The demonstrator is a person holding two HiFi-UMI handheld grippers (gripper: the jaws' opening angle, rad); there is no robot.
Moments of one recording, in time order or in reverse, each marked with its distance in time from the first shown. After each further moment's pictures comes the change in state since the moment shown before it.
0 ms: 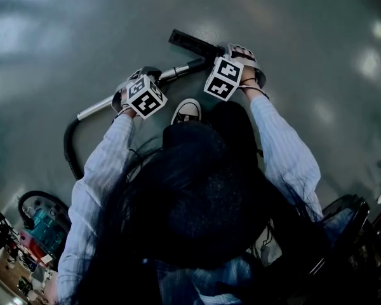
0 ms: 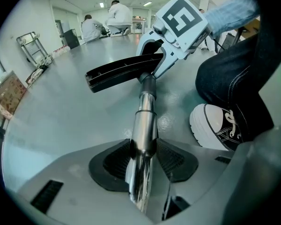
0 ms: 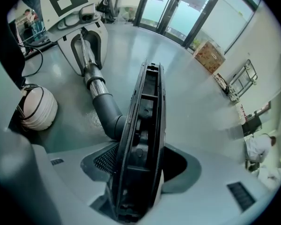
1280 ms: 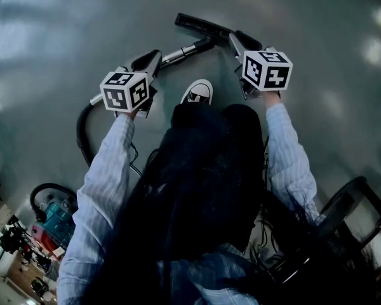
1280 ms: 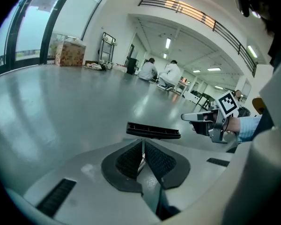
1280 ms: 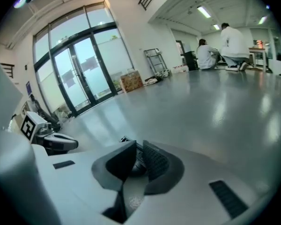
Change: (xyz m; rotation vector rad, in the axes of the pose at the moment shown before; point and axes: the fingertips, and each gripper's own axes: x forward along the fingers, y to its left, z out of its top) left arm -0.137 0.029 0.036 -0.686 -0.598 0.074; right arm -0.131 -0.033 0.000 1.166 -0.579 -0.004
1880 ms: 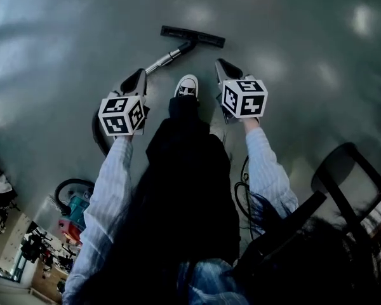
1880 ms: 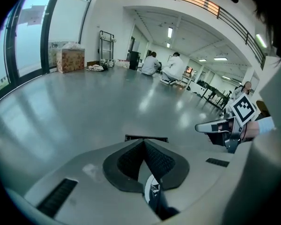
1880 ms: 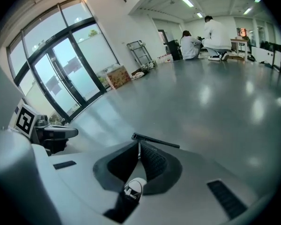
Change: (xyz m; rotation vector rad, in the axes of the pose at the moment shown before) left arm -0.099 -0.064 0.094 0.033 0.112 0.115; right arm -0.128 0.054 0.038 0.172 0.122 -0.107
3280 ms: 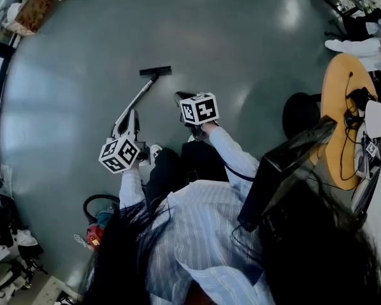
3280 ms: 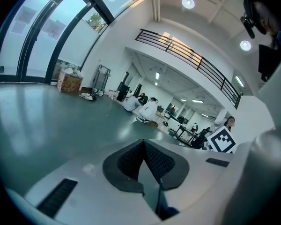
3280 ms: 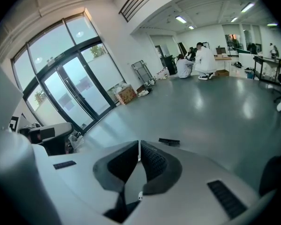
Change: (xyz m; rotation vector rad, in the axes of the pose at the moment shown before) left arm -0.553 -0.284 0.133 -0.141 -0.381 -0.242; right arm -0.524 0.281 0.055 0.074 -0.102 -0.034
